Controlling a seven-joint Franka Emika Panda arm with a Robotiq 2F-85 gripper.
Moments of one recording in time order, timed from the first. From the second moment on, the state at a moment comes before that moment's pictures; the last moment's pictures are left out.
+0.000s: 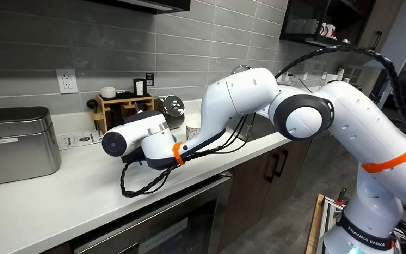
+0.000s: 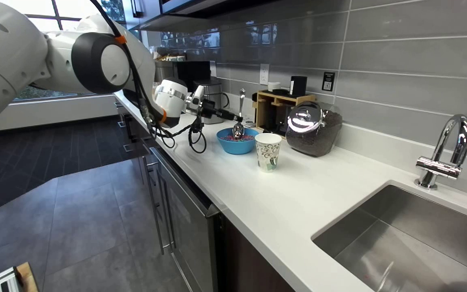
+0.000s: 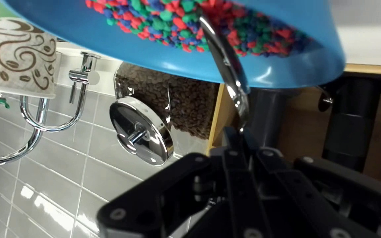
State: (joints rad) arm 0.46 0.95 0.03 -1.12 -1.44 1.88 1.83
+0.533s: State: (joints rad) arm 0.45 0.95 0.04 -1.12 -1.44 1.91 1.77
